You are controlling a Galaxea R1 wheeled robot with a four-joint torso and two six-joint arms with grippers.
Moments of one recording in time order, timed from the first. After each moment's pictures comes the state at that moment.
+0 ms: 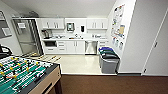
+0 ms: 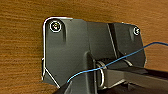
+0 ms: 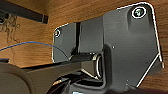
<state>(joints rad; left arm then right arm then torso) 1.49 2.75 -2.34 -0.08 -0.03 0.03 -1.53 2.62 -2.06 0.32 0.04 -0.29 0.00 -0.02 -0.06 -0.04</state>
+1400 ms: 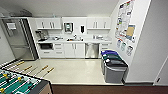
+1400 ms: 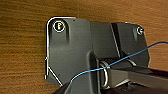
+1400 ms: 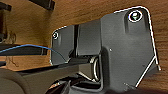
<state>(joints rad) 1.49 2.76 -2.38 -0.08 -0.03 0.03 -1.52 2.62 -2.07 0.32 0.05 -0.29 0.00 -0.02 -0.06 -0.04</state>
